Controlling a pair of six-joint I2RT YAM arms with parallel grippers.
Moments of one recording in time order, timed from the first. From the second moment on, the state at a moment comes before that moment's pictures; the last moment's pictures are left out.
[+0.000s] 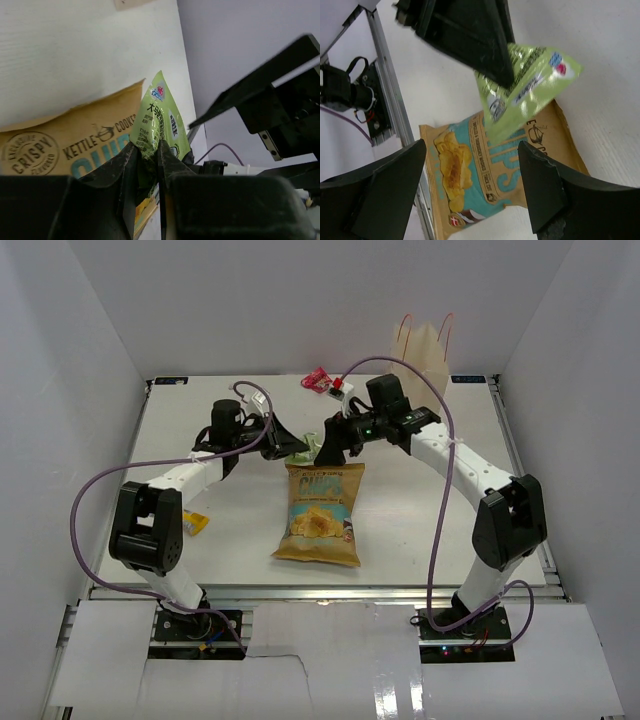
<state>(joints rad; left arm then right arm) -0.22 1.67 1.07 0.16 0.83 -0.79 0.53 1.71 1.49 -0.45 -0.80 -0.03</state>
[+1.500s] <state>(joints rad) -0.20 1.19 1.05 -0.09 0.31 -0.65 0.10 1.53 1.73 -0.31 -0.53 -0.19</state>
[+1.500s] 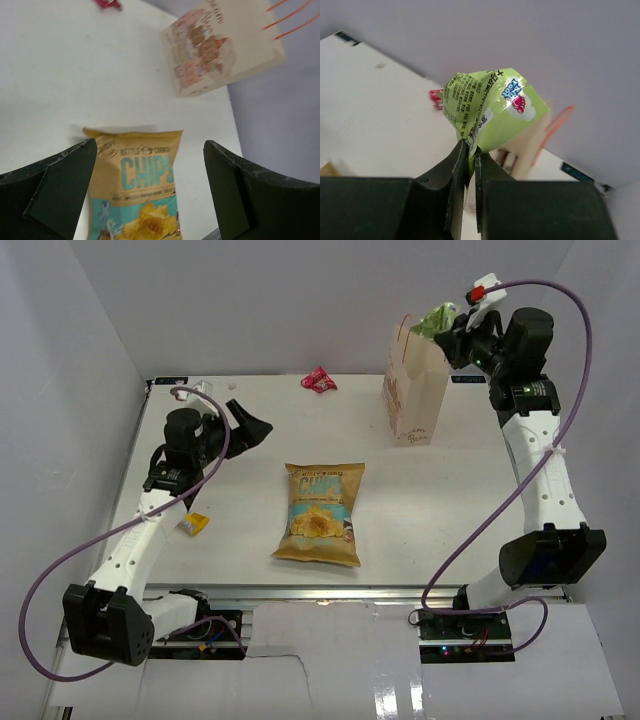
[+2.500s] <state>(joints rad) -0.17 1.18 0.82 -0.11 0.28 -0.71 0.08 1.68 1.74 -0.24 -0.41 -0.43</state>
